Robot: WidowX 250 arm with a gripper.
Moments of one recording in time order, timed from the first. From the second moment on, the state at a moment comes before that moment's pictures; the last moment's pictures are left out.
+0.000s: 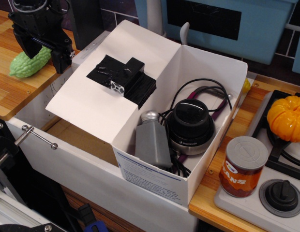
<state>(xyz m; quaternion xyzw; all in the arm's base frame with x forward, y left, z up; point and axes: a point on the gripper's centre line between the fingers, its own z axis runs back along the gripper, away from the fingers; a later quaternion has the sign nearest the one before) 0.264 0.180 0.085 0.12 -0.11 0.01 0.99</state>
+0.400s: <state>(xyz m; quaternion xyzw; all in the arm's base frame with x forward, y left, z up) 0.262 0.177 0.077 0.11 -0.10 0.01 0.99</state>
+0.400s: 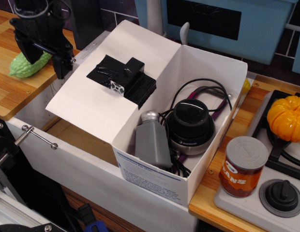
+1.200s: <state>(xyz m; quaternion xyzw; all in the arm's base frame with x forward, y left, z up) 0.265 0.140 0.089 -0.06 -0.10 0.02 0.99</state>
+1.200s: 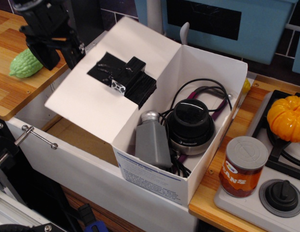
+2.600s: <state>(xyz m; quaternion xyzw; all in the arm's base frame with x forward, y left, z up) 0.282 -0.002 0.128 0.09 -0.14 0.02 0.99</state>
